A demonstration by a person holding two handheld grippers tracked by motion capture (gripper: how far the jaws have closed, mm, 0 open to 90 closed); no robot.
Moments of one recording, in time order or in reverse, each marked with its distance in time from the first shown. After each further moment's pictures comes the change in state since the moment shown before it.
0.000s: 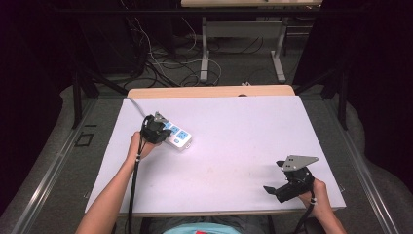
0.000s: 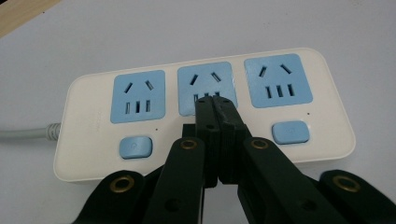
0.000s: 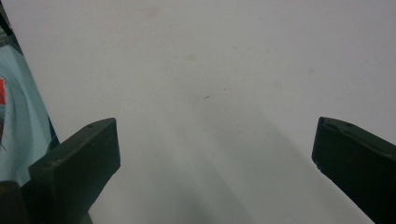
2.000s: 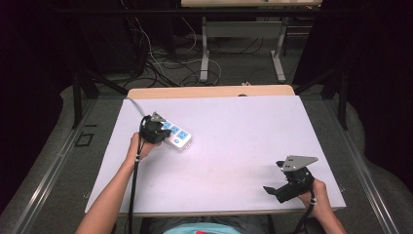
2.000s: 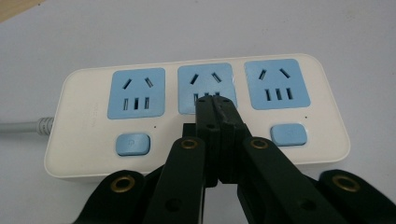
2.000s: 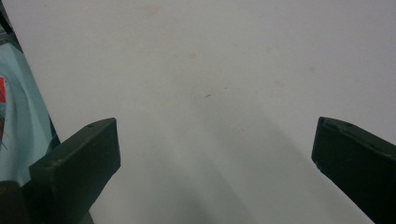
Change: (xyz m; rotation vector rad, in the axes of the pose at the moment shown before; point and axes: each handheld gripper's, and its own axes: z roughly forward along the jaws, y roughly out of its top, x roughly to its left) left arm 0.005 -0.004 -0.001 -0.014 -0.034 -0.048; right arm 0.000 0.000 0.001 0.005 -0.004 -0.006
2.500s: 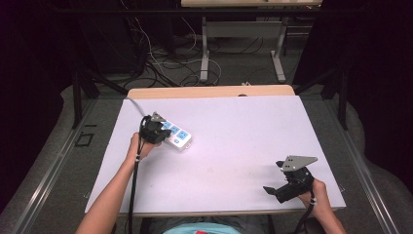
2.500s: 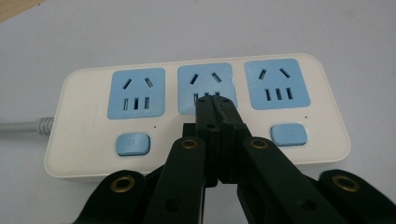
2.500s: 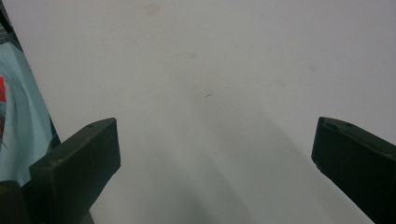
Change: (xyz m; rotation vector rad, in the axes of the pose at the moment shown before) left arm 0.000 0.000 0.000 0.000 0.001 0.002; right arm 0.001 0.000 0.000 0.001 0.000 0.009
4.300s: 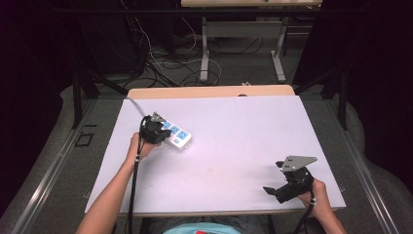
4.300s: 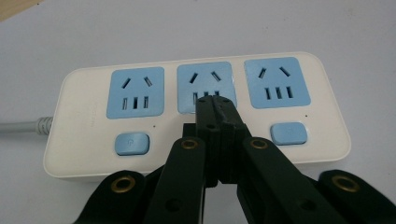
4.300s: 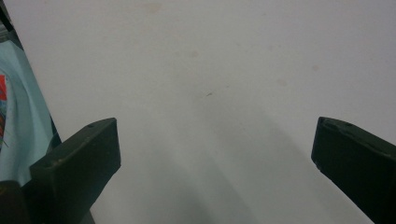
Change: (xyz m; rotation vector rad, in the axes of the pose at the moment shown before) left arm -0.001 0.000 0.001 0.004 0.005 0.007; right arm 0.000 0.000 0.001 0.005 0.000 -0.002
